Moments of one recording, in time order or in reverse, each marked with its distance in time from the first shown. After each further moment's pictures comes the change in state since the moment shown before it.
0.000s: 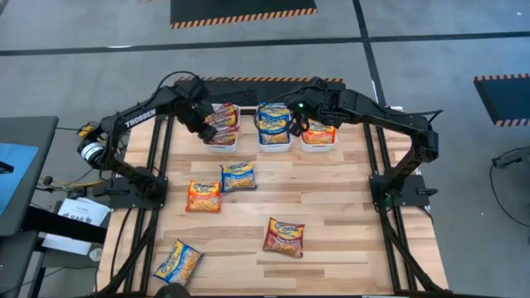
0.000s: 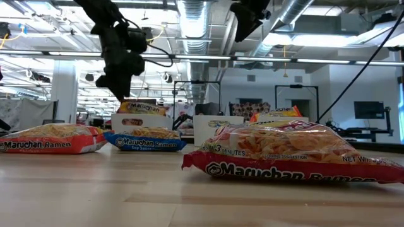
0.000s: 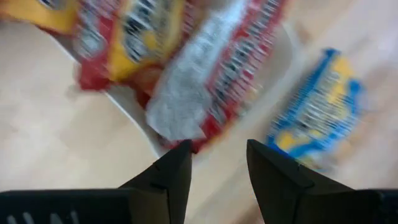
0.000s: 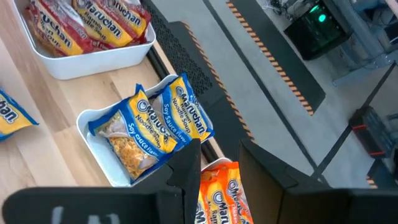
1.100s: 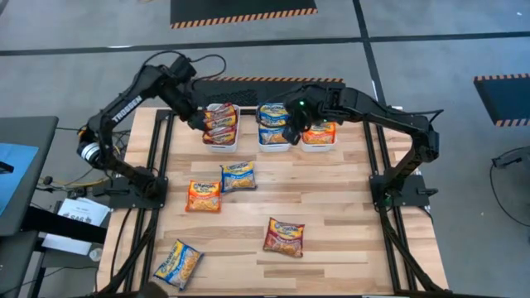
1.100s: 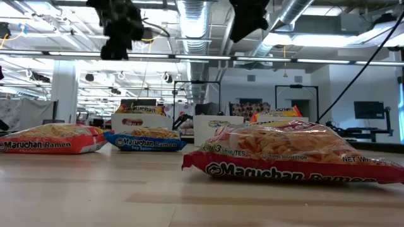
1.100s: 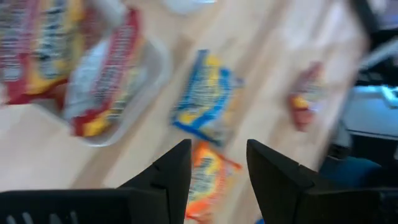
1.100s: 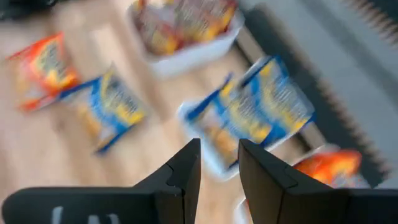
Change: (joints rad) left arm 0.071 -0.004 0.358 -0.399 0.335 0.163; right arm -0.020 -0.008 0.000 -0.035 -0.378 0.185
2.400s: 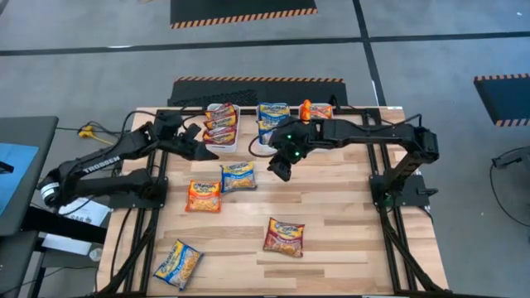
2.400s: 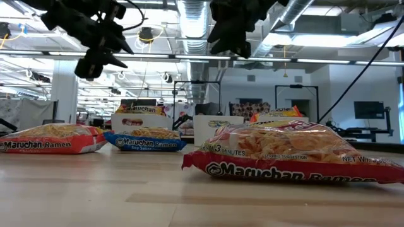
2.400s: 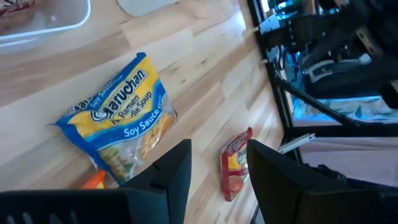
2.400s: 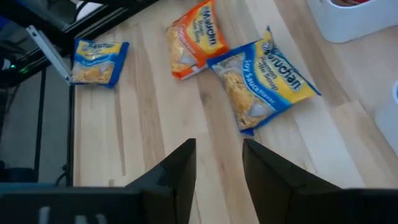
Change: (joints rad) left arm -0.343 -0.617 -0.855 0.977 -0.045 -1.020; right arm 0.132 0.010 -0.353 0.437 -0.460 0.187
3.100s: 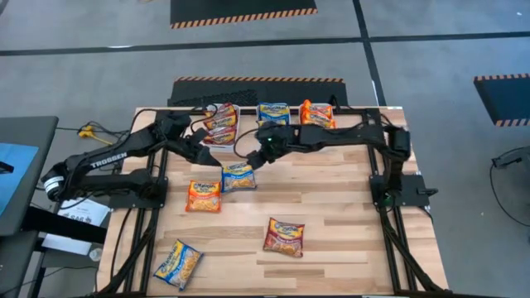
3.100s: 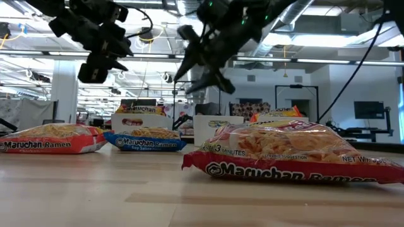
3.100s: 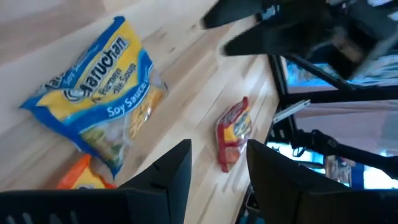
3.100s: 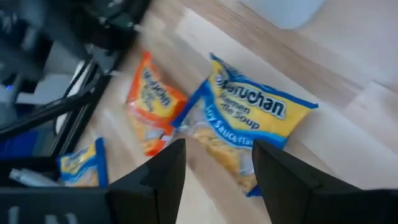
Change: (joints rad) left arm -0.001 0.090 0.001 0.008 0.140 0.065; right arm -0.042 0.252 0.001 0.311 0.079 0.513
